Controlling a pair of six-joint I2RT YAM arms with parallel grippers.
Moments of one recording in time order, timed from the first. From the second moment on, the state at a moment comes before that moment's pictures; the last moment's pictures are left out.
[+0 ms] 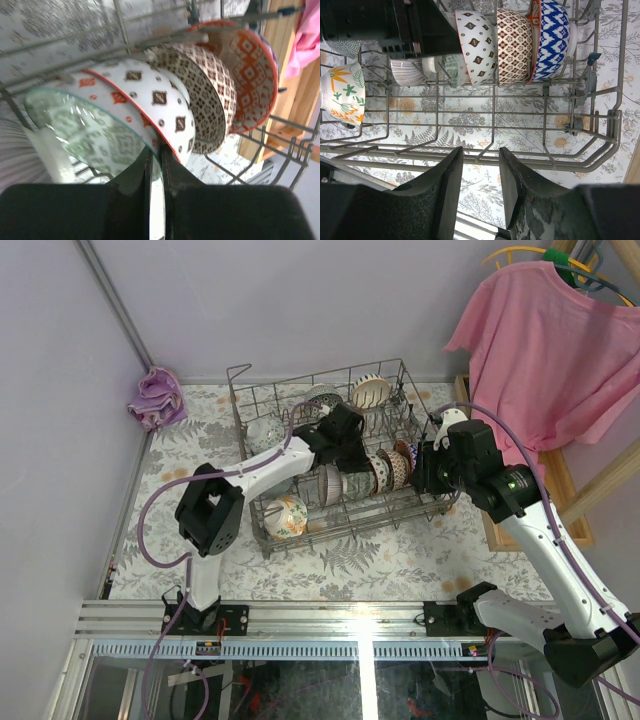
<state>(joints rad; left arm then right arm) -0.69 1.97 1.61 -0.46 0.09 -0.94 0.45 1.04 1.20 -0.89 -0.02 0.27</state>
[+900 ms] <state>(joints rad) -0.69 1.87 1.48 -0.34 0.25 -0.86 0.45 1.04 1.20 -0.89 -0.02 0.27</state>
